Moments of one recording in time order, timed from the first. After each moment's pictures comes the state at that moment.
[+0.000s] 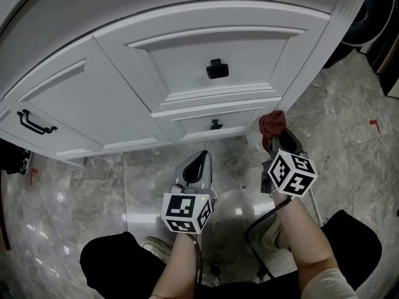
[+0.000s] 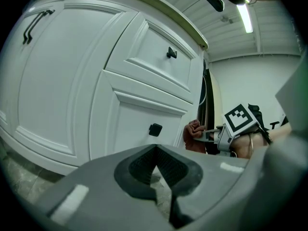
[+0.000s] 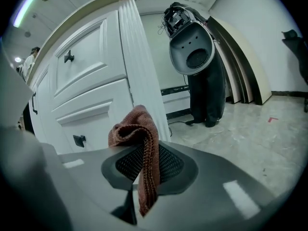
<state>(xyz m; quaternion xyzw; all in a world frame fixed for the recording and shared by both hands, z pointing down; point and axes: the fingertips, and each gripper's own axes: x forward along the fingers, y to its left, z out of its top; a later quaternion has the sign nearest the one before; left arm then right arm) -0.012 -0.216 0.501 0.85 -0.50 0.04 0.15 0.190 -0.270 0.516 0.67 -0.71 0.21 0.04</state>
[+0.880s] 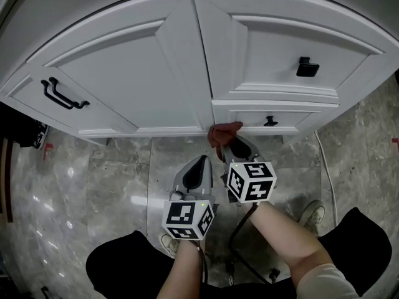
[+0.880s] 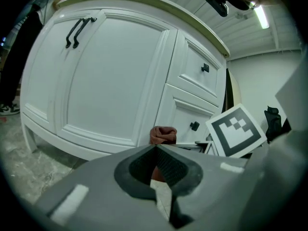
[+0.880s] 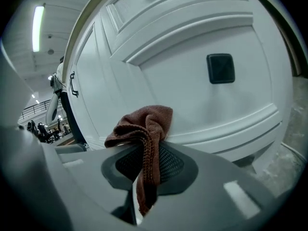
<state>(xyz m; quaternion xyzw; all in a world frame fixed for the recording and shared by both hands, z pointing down) -0.140 -0.197 0.522 0.79 -0.58 0.04 0.18 -0.088 -0.264 0.574 0.47 -0.84 0.27 0.06</state>
